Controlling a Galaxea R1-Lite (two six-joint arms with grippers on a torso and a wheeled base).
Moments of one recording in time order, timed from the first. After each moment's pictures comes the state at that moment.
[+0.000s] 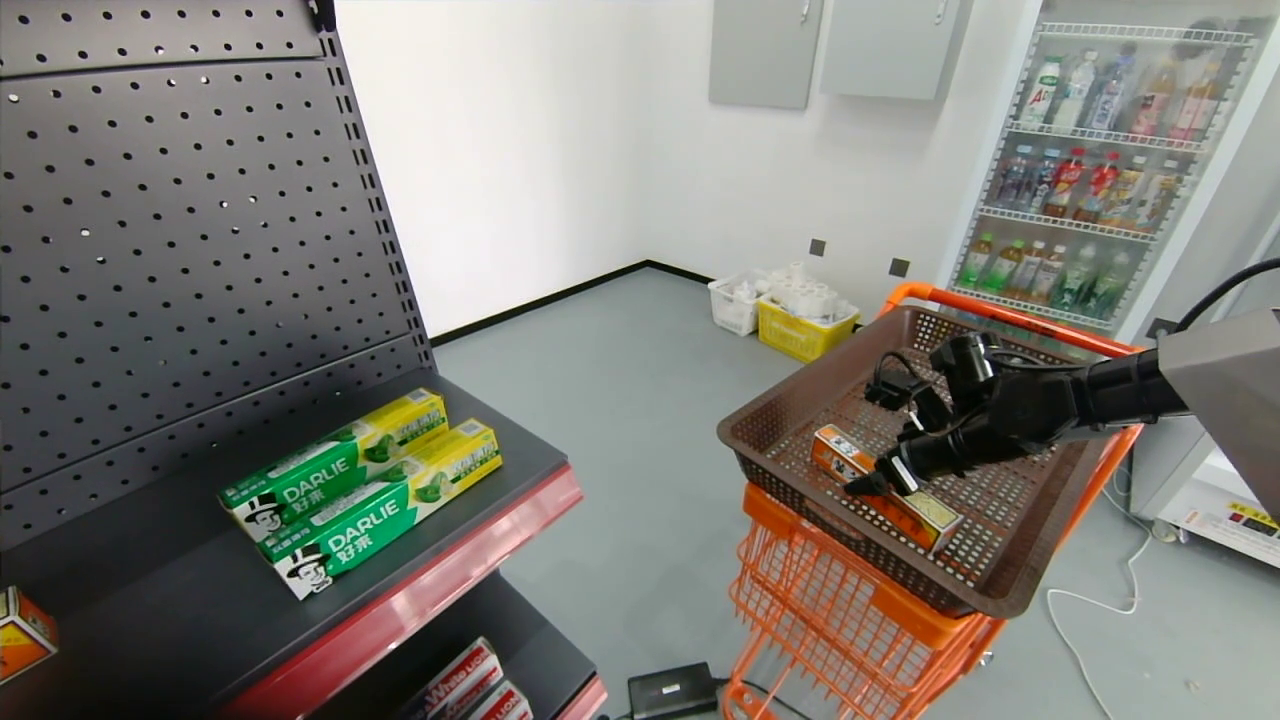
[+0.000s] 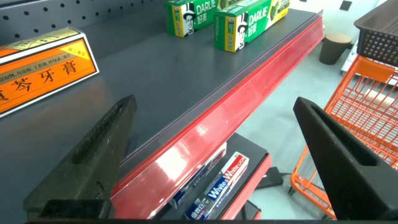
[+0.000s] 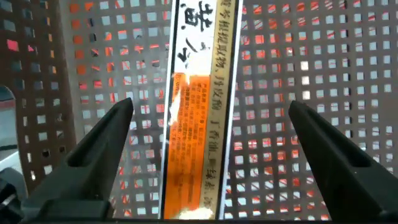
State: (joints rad) left arm 0.00 0.01 0.00 0.00 0.02 -0.03; right arm 0.11 2.27 -1.57 0.13 0.24 -0.48
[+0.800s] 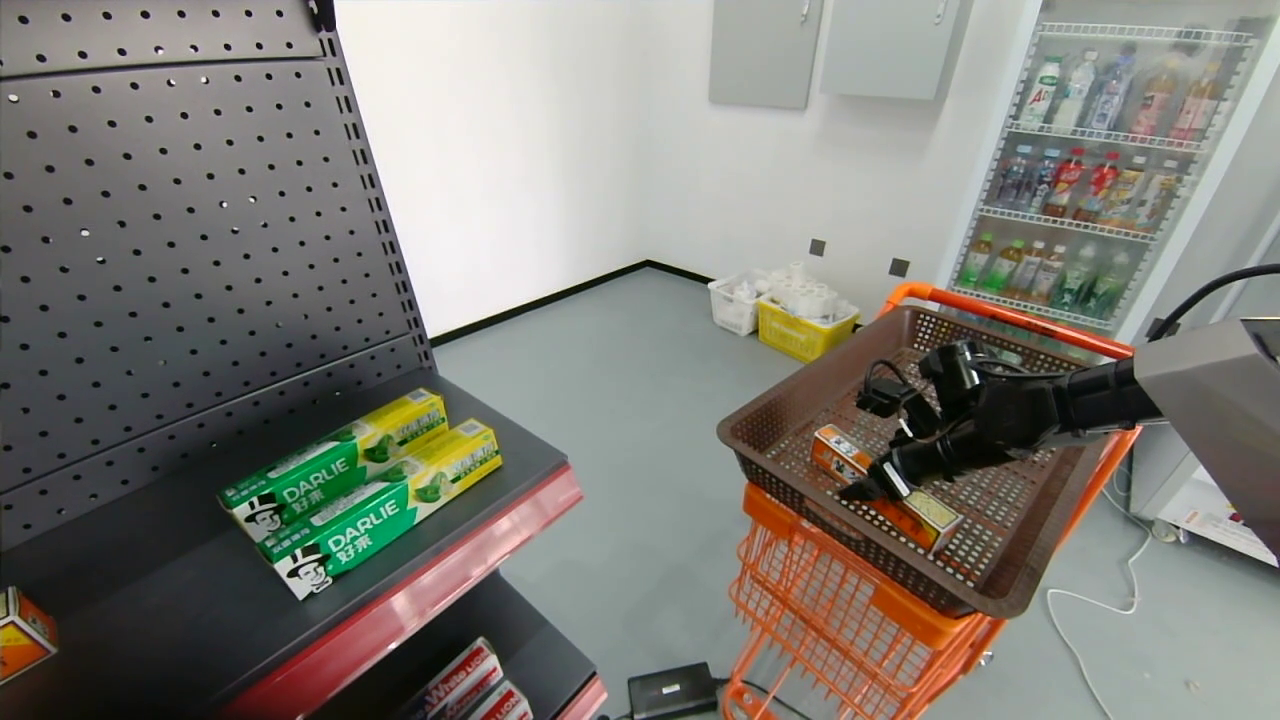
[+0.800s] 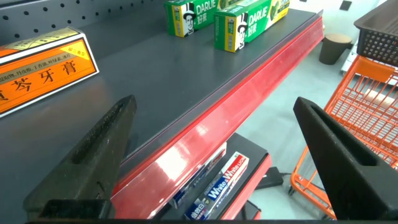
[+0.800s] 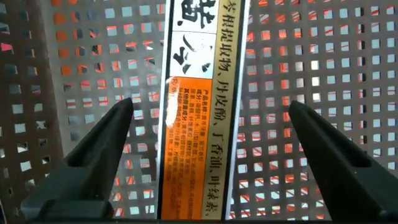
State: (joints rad) left arm 0.00 0.01 0.00 0.00 0.02 -0.03; right arm 0.12 2.31 -1.59 0.13 0.22 -0.48
